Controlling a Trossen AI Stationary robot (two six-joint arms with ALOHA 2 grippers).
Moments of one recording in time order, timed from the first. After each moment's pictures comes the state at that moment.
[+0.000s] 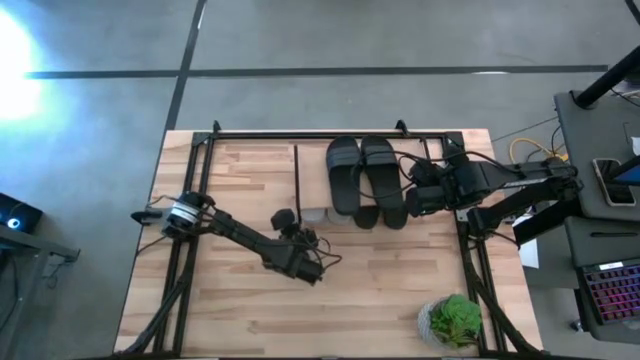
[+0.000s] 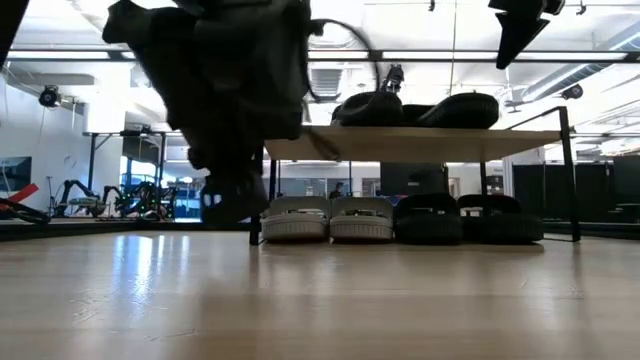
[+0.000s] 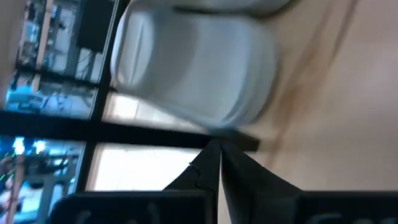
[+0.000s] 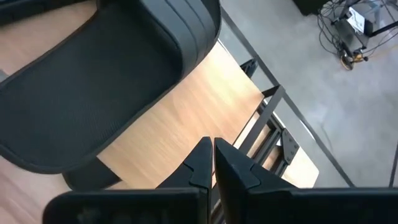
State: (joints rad) left arm -0.33 2.02 1.32 -0.92 -0.92 -0.63; right arm 0.16 1.26 1.34 -1.57 0.73 0.76
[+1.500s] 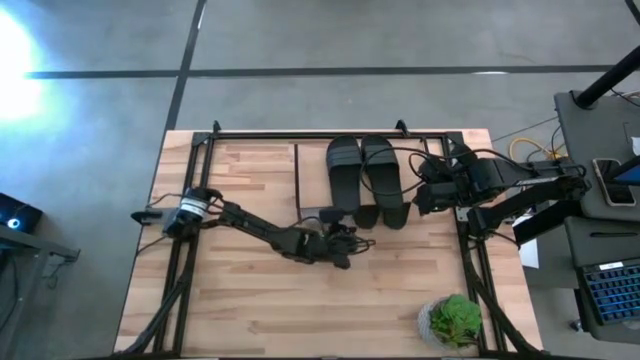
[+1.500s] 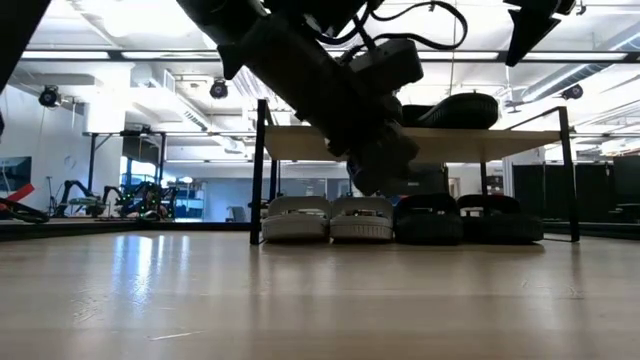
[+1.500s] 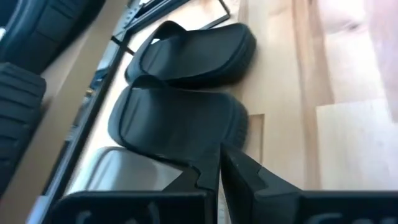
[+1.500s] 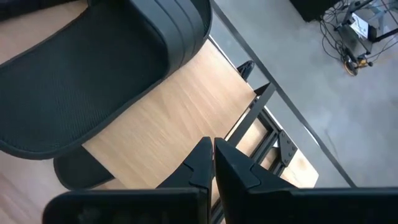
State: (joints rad) left arm -0.23 2.07 1.35 0.09 -0.73 0.21; right arm 0.16 1.17 1.30 -1.57 0.73 0.73
